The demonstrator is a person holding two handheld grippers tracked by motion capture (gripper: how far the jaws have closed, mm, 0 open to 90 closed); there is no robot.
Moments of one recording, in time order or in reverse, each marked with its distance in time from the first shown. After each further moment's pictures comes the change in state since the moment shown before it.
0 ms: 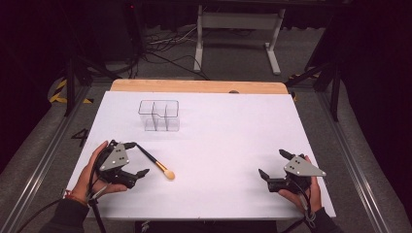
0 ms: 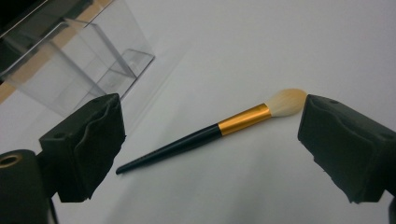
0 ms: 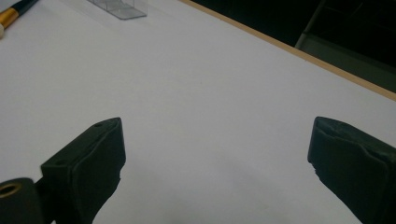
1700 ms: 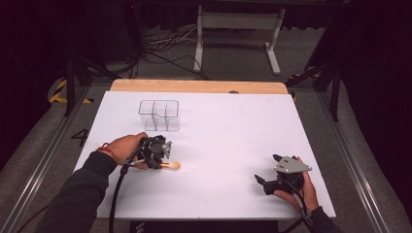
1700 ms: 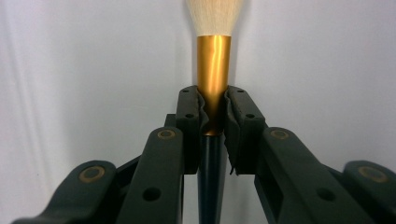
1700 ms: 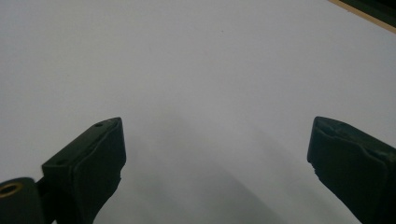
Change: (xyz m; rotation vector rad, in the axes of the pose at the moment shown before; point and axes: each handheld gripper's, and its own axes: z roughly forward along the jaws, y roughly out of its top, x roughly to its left) left arm 0.026 0.053 0.104 0.658 -0.447 0.319; right arm 0.002 -0.012 0.020 0.172 0.070 -0.022
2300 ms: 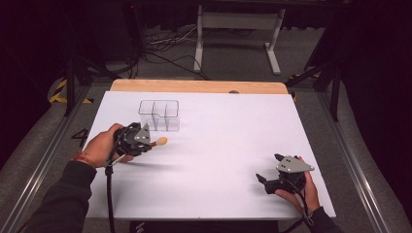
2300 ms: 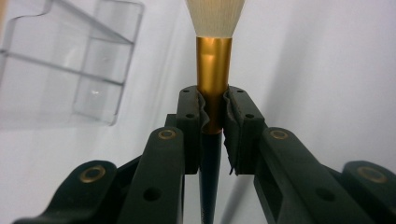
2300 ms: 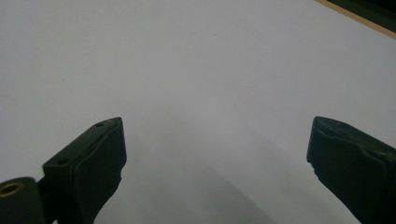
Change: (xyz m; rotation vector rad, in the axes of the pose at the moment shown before) left arm -0.019 -0.052 -0.059 -0.258 0.336 -0.208; right arm -0.002 0.000 -0.004 -0.011 -0.017 0.017
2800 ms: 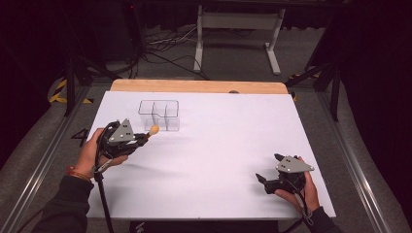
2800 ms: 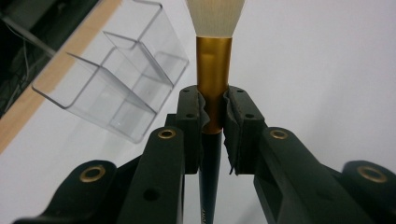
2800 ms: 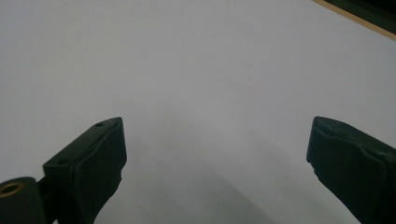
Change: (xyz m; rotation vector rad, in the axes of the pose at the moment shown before) left arm -0.012 -0.024 -0.022 -0.345 0.115 -0.204; right arm 0.000 0.000 0.000 -0.002 -0.002 -0.004
